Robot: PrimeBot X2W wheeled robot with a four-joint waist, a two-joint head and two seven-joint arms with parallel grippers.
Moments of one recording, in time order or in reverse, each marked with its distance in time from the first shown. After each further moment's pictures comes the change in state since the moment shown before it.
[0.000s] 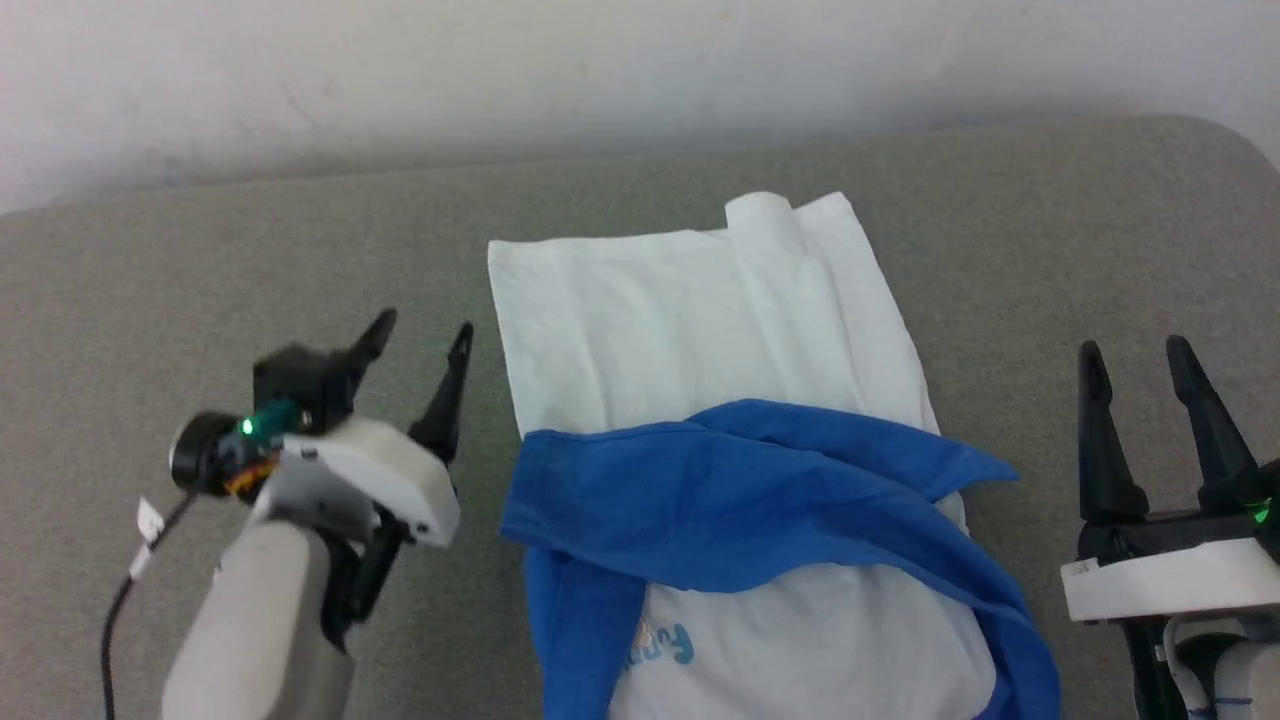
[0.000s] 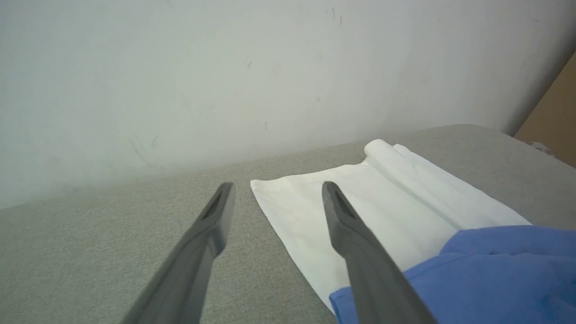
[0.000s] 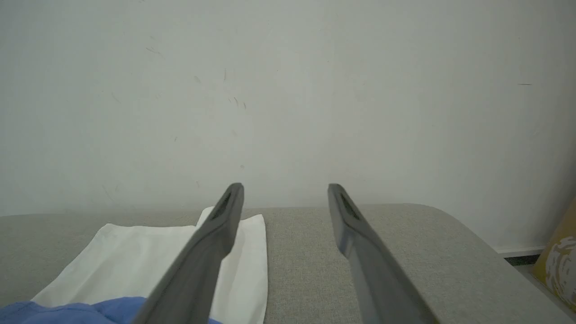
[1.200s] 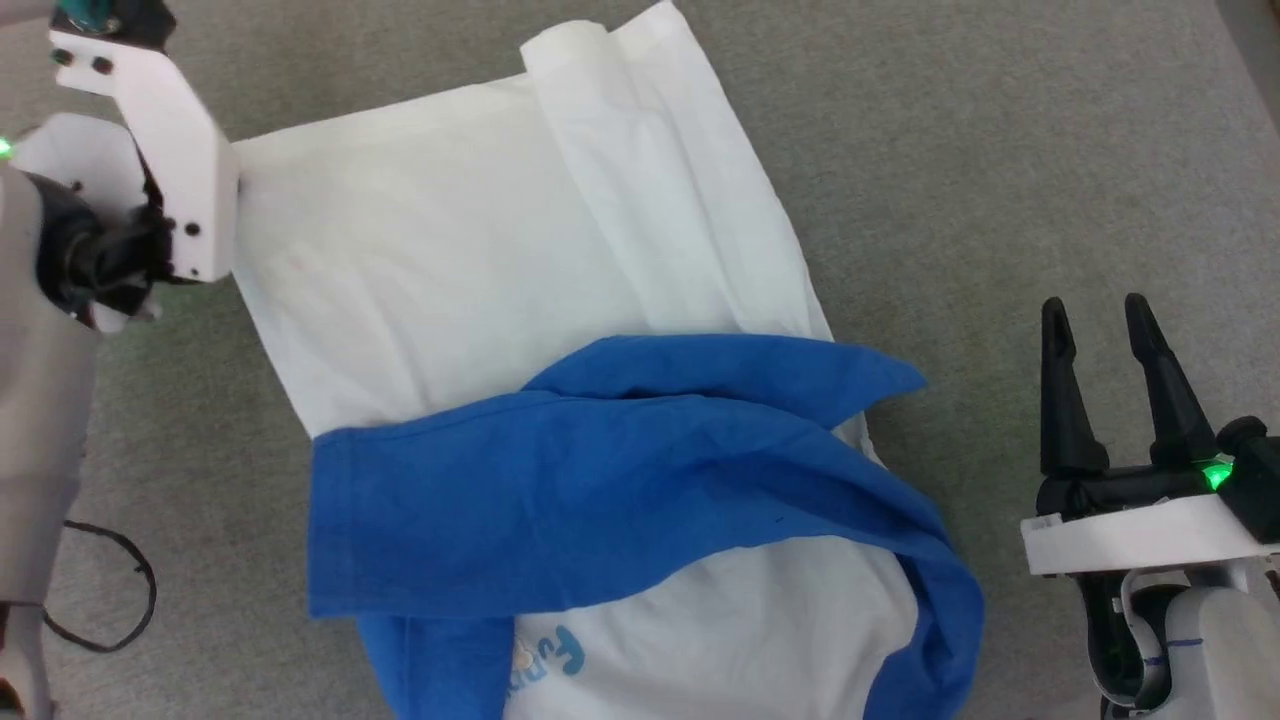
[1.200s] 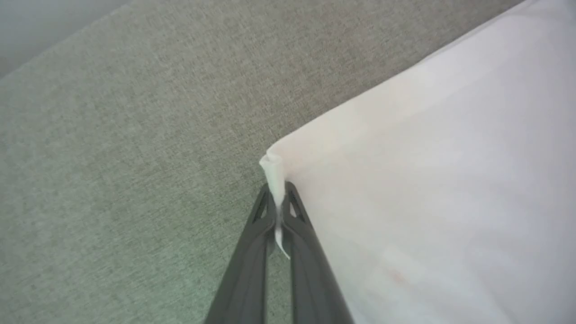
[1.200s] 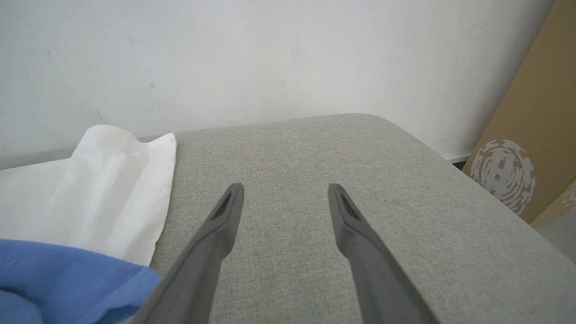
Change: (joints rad) left arm -0.710 0.365 -0.217 0.351 -0.342 -0.014 0.958; right arm -0.111 0.023 0.043 0.124 0.065 0.000 -0.082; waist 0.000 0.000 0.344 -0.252
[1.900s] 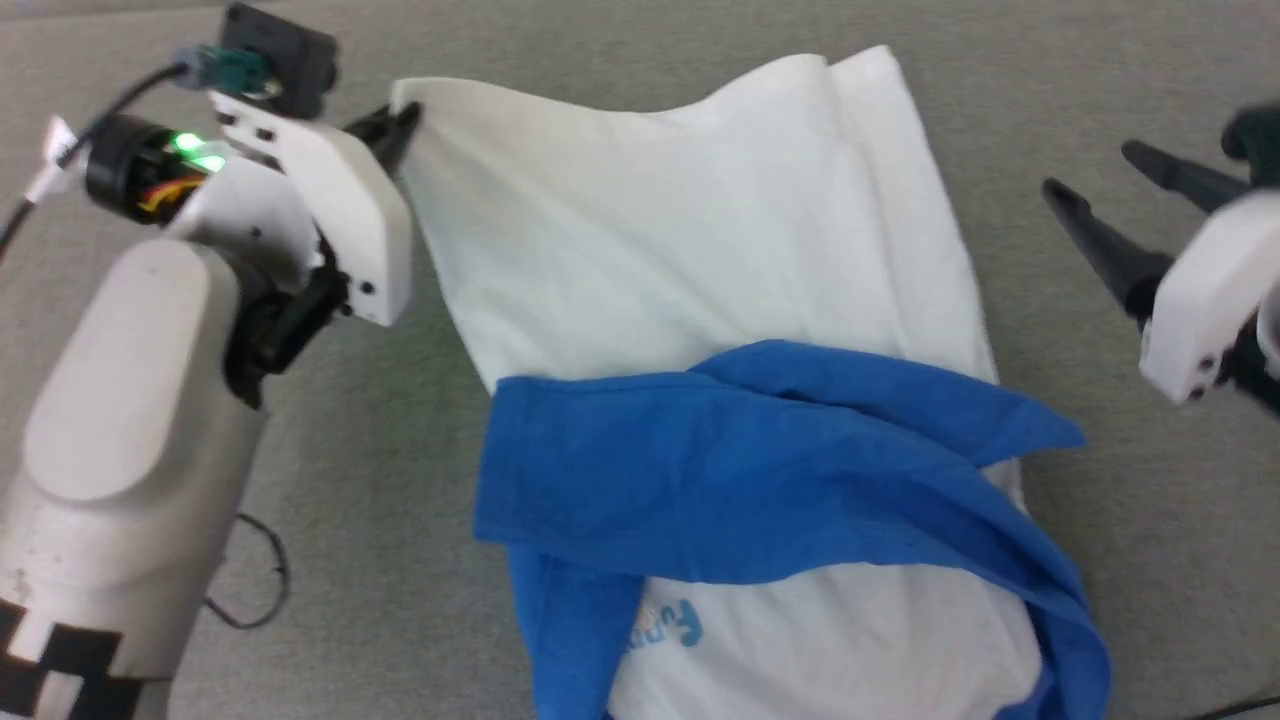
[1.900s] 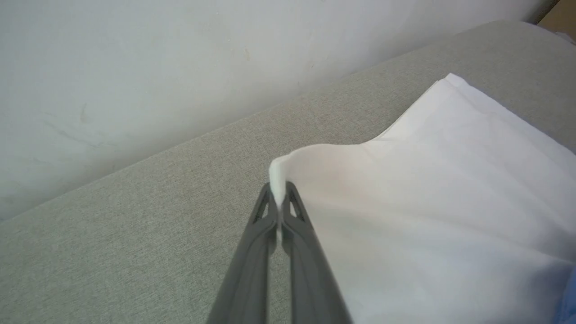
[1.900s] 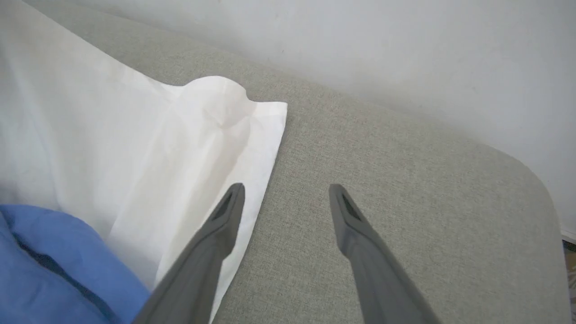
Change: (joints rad) left arm 0.140 -0.112 -0.041 -0.218 0.063 0.010 -0.474; right arm -0.387 -0.482 0.267 -0.063 0.305 0.000 0.781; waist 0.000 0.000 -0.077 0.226
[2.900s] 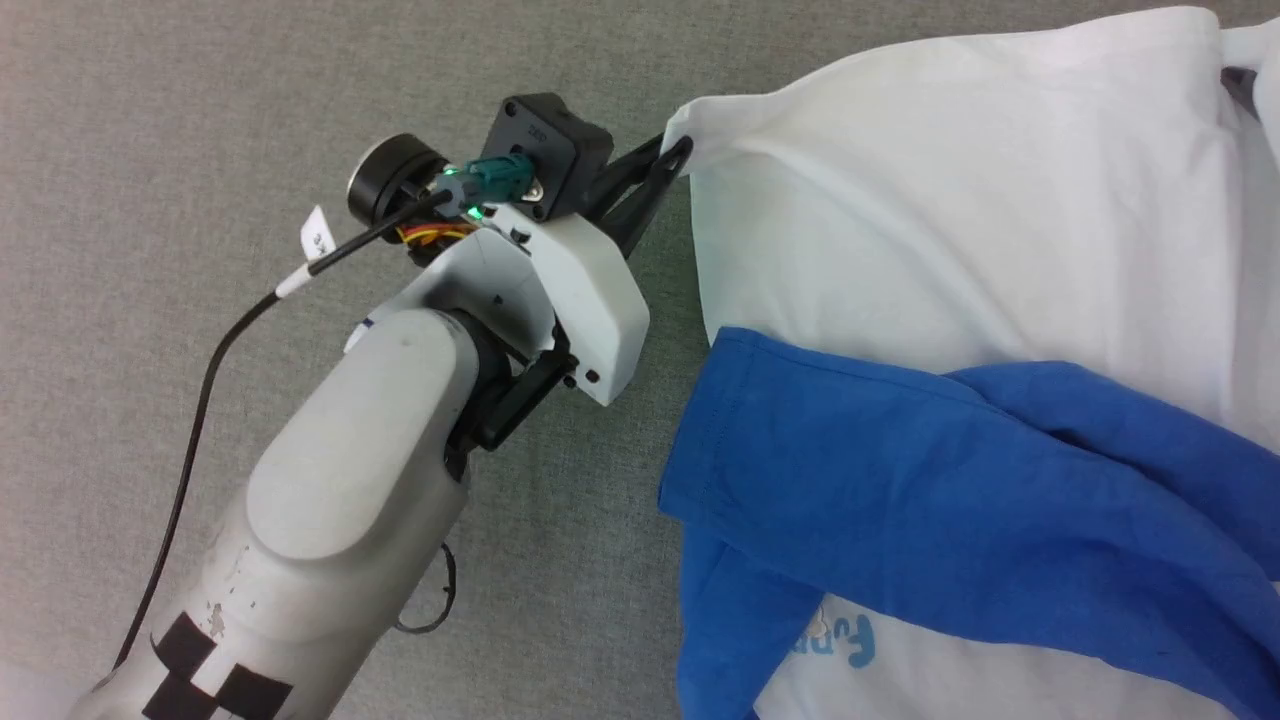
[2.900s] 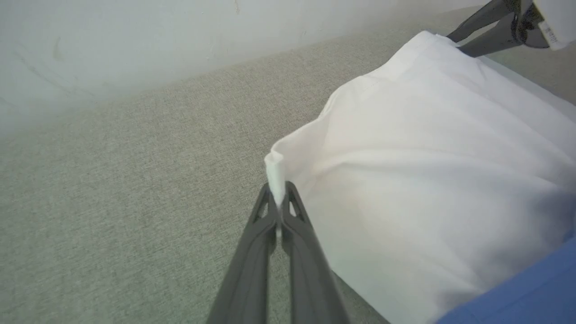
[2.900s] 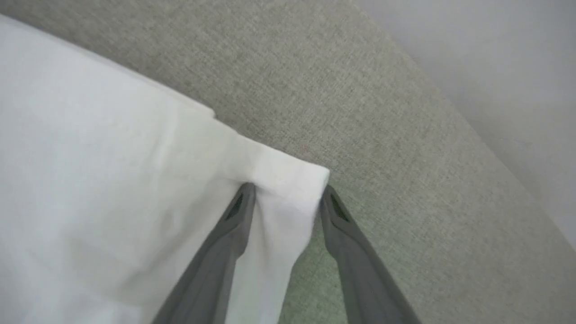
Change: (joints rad) left arm 0.043 -0.183 -0.177 -0.148 0.053 0.007 -0.189; right arm -0.631 -0.217 0.549 0.526 0.111 -0.003 0.257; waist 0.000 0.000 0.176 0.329
